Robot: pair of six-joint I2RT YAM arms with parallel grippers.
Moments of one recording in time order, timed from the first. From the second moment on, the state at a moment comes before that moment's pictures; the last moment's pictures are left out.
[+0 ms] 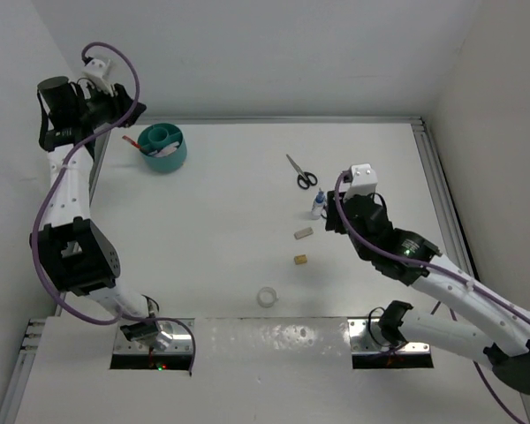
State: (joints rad) left arm 0.34 1.65 1.62 -0.19 0.78 0.14; right arm 0.84 0.91 0.88 -0.45 0.64 0.30
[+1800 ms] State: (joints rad) left arm 0.37 1.53 1.50 -0.66 0.94 0.26; right arm 0.38 1.68 0.52 0.69 0.00 0.12
